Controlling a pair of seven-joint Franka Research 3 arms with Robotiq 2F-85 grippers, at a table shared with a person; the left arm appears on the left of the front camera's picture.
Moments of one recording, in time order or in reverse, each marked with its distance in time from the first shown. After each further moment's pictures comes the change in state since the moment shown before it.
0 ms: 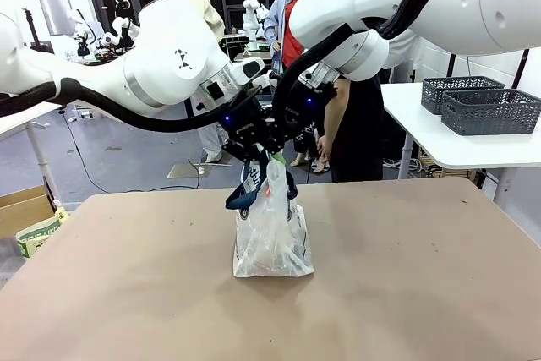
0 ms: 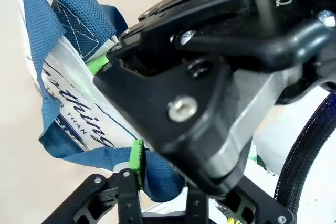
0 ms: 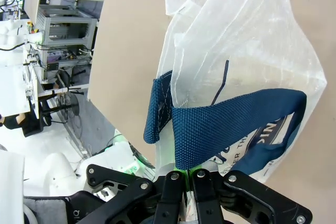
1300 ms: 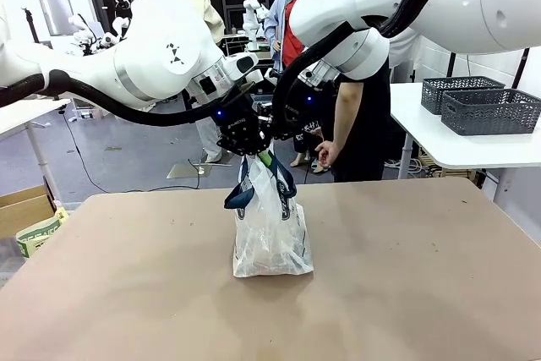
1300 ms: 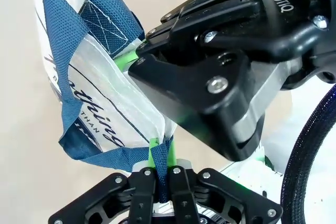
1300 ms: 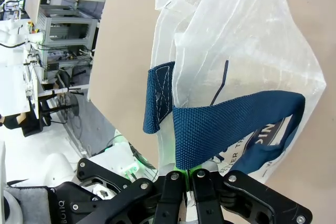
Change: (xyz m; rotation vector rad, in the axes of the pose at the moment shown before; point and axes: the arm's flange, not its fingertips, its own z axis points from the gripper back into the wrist) left arm 0.000 0.006 0.014 0.044 -0.014 -0.013; right arm 0.001 0.002 0.003 0.000 -0.006 0.007
